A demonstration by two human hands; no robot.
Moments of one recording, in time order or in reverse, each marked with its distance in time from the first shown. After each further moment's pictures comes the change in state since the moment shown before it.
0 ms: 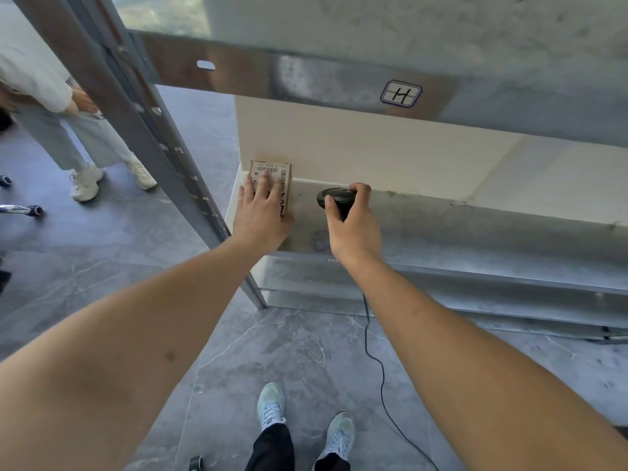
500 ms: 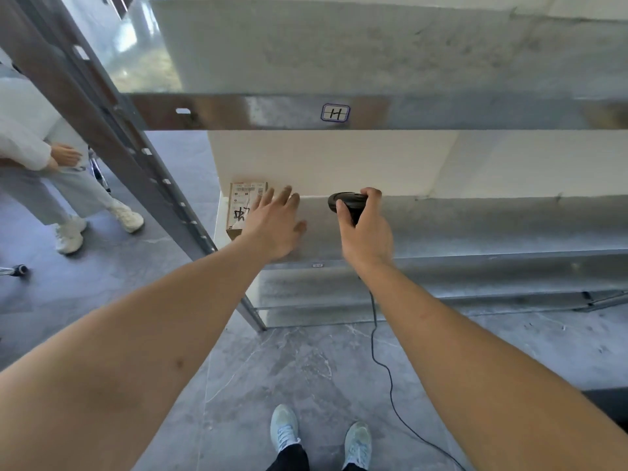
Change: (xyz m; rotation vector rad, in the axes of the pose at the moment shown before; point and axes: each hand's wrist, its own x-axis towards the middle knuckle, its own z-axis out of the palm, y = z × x) left_hand -0.008 0.052 -0.034 0.144 -0.077 0.287; right_hand -0.028 0.012 -0.055 -0.004 0.168 0.029
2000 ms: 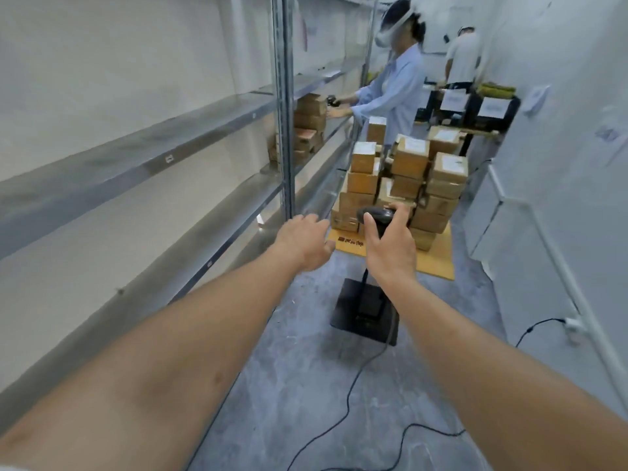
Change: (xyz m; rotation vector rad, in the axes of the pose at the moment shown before) left_hand -0.144 0.899 0.008 0.174 0.016 1.276; right_hand -0.256 0.418 -0.665 -0.031 1.165 0.596
